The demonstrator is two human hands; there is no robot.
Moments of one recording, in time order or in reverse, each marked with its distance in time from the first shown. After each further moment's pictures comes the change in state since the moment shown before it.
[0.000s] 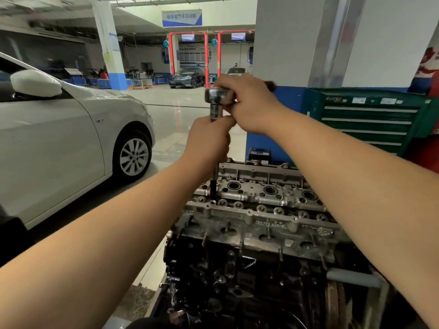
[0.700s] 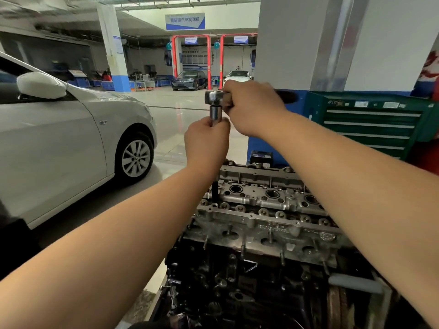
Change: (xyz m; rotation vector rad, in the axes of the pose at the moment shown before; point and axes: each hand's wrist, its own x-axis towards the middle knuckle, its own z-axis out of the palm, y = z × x) left_hand 0.007 -0.012 0.001 0.150 0.247 0.196; right_hand 0.004 -0.006 0.001 -0.183 -0.031 0.086
